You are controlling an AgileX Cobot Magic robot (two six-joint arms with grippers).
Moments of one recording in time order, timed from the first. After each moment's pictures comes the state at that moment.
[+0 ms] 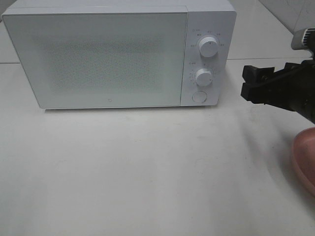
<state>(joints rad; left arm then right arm) -0.01 0.00 -0.52 -0.07 1.07 -0.01 0.45 1.34 -0.31 0.43 -0.85 -0.24</state>
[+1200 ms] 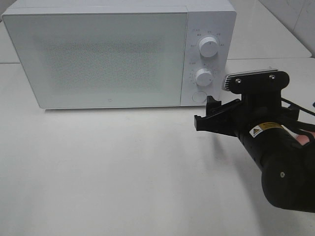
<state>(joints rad) -0.01 0.00 -0.52 -0.07 1.07 -0.01 0.77 1.79 -0.41 0.81 -1.21 -0.31</state>
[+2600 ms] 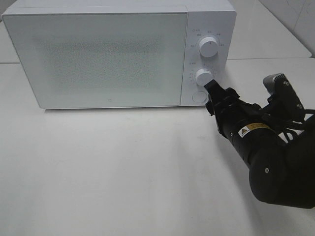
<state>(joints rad) -0.01 0.00 -0.52 -0.07 1.07 -0.01 0.77 1.85 -0.46 0.82 -1.17 0.74</state>
